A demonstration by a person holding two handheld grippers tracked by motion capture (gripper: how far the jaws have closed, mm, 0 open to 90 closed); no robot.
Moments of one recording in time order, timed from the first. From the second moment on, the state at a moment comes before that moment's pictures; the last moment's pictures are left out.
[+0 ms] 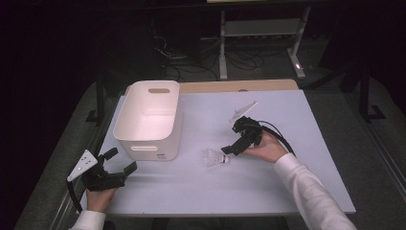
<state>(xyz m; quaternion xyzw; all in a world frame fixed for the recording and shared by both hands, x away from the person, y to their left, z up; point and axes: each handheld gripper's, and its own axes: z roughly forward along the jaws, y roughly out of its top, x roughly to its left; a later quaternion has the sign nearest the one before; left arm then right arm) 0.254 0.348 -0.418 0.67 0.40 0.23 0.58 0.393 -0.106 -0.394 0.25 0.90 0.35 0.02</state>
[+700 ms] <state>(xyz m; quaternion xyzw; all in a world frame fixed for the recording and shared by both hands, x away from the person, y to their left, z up) 0.254 0.348 -0.418 0.67 0.40 0.23 0.58 0.385 -0.103 -0.405 0.18 0.93 0.33 0.01</state>
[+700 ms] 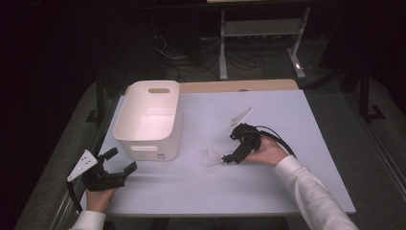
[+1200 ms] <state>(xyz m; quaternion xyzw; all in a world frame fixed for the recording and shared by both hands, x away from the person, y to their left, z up) 0.254 0.348 -0.418 0.67 0.40 0.23 0.58 0.385 -0.099 -0.416 0.17 0.94 0.30 0.01</state>
